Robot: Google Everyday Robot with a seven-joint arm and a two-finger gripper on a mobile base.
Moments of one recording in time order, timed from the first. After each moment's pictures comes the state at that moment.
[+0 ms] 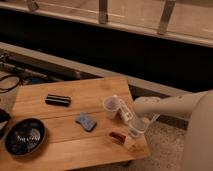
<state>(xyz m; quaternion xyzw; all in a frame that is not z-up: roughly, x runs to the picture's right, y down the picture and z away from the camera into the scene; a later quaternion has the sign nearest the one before) 0.124 0.282 0.740 -0.47 0.02 0.30 0.83</state>
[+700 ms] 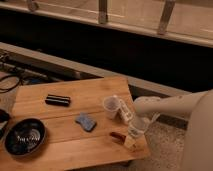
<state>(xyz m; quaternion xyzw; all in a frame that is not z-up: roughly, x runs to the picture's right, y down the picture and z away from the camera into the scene) 0.125 0.280 0.741 -0.47 0.02 0.30 0.83</state>
